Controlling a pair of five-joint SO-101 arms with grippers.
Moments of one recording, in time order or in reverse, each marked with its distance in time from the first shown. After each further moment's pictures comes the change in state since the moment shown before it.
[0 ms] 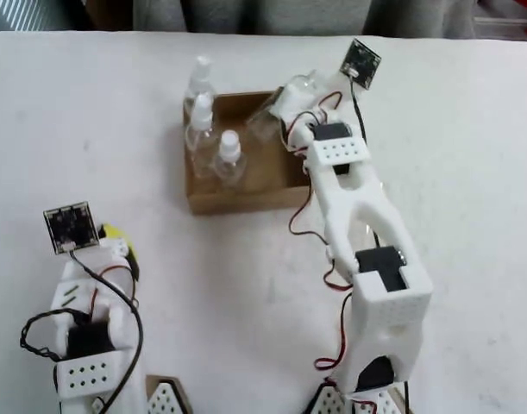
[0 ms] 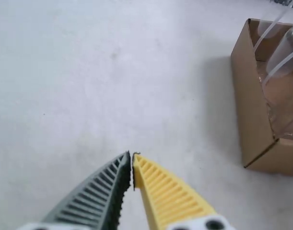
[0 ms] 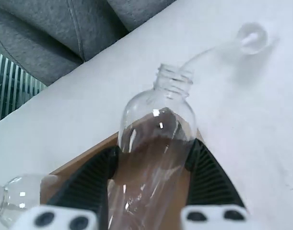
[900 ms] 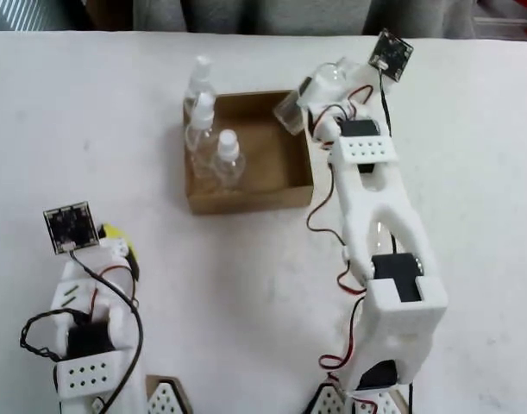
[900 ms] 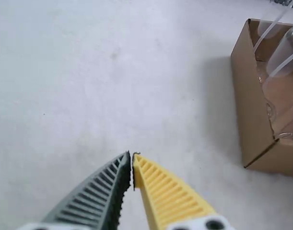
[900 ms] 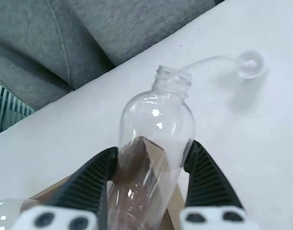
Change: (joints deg) left arm 0.0 0.0 0.0 0.0 0.0; right arm 5.4 -3.8 0.8 0.0 5.8
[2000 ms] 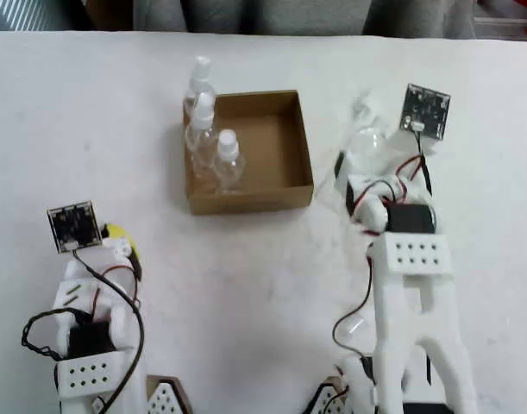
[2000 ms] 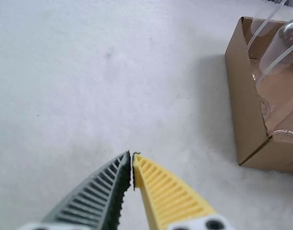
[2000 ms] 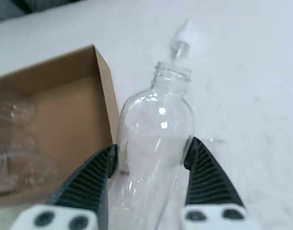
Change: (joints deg) left arm 1.1 0.0 0.0 0.0 0.0; right arm 5.6 -52.9 41.2 21.0 21.5
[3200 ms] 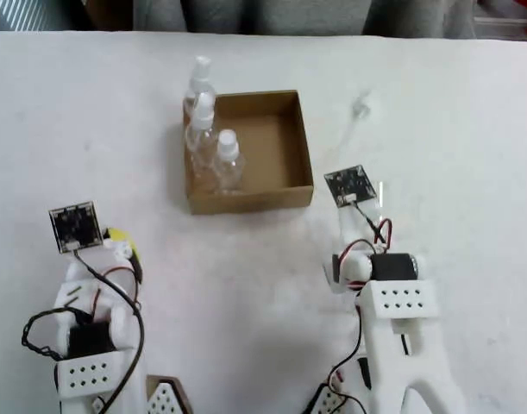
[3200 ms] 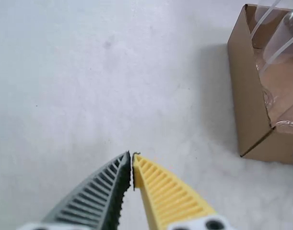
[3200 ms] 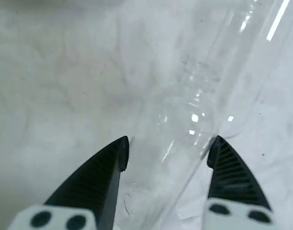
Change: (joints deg) left arm 0.0 0.0 0.0 2.2 0.0; right arm -3.1 -12.1 23.1 13.1 26.9
